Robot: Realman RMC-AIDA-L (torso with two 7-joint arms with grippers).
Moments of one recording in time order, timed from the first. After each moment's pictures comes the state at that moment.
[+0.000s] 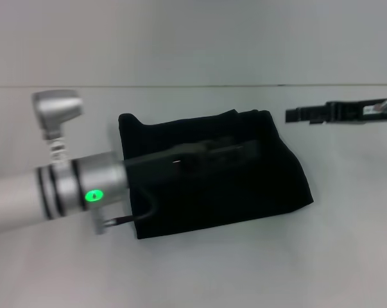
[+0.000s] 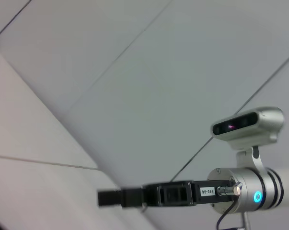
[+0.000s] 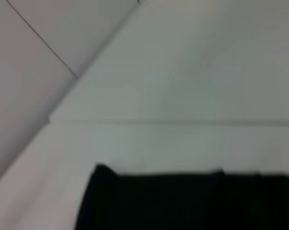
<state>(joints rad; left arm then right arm) -0.71 -2.16 0.64 0.34 1.81 1.45 -1.62 0.79 1.93 -0.75 -0.56 -2.16 -1.24 2.19</state>
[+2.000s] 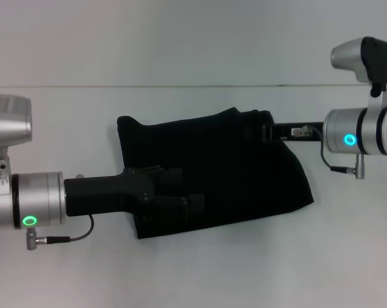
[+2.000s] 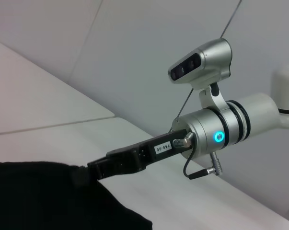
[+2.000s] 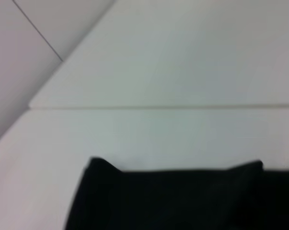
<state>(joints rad) -0.59 -2.12 0.66 0.59 2.01 1.60 -1.54 0.88 2.06 -0.84 -0.38 -2.05 -0.90 2.02</state>
